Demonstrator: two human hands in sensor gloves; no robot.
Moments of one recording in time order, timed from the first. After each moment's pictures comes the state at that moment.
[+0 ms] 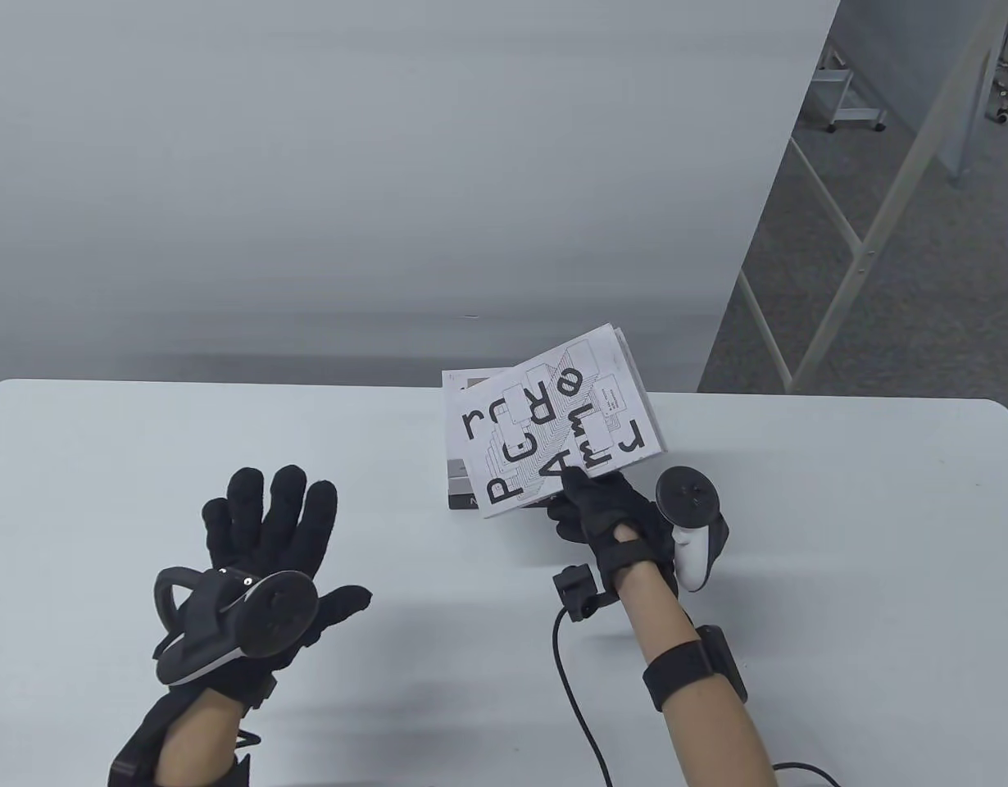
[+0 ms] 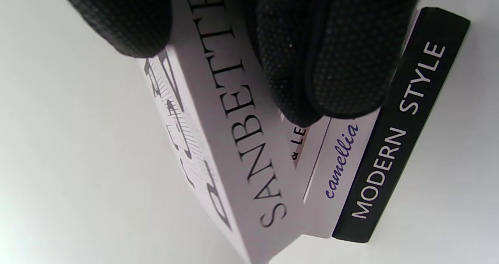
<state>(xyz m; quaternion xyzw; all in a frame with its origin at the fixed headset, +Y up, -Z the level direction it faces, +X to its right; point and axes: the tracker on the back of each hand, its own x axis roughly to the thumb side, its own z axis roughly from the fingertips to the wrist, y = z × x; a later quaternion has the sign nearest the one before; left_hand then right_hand) -0.237 -0.604 -0.282 0.12 -0.15 0.01 0.98 0.141 -0.723 -0.434 -0.05 0.04 0.78 0.62</state>
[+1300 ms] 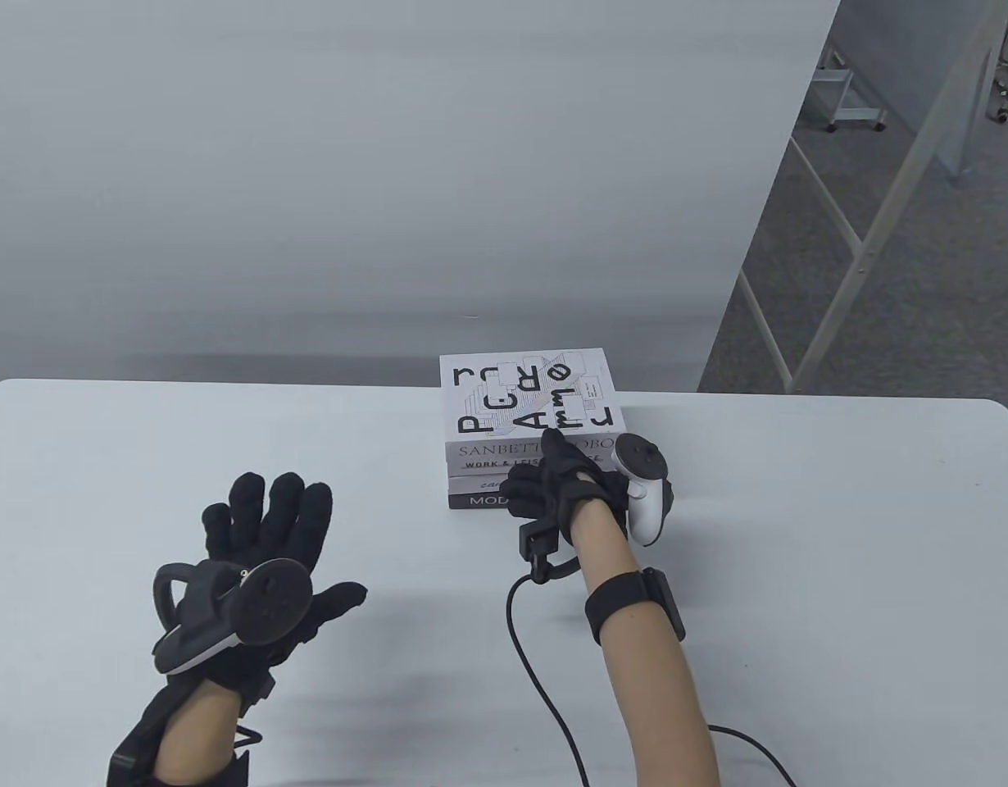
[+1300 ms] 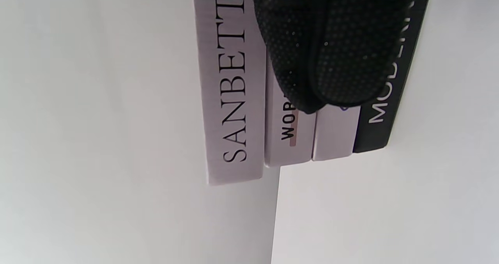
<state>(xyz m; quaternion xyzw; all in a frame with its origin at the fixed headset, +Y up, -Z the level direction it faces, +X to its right) -0.242 -0.615 -0.292 0.09 -0.14 0.02 0.99 0.098 -0.745 -0.476 -0.07 0.19 0.69 0.70</state>
